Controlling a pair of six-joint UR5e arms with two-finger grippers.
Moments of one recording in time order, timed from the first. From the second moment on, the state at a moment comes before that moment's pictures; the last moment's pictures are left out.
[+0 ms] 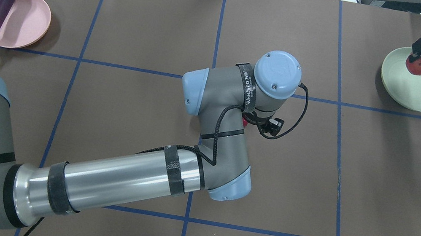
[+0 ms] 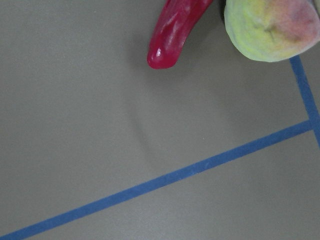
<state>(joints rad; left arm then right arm) -0.46 -2.77 -1.08 -1.66 -1.80 -0.89 1.26 -1.05 1.09 -1.28 2.30 0.45</state>
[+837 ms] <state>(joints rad) -0.46 -2.77 -1.01 -1.74 -1.77 -0.89 1.23 -1.05 1.06 -1.29 2.27 0.46</state>
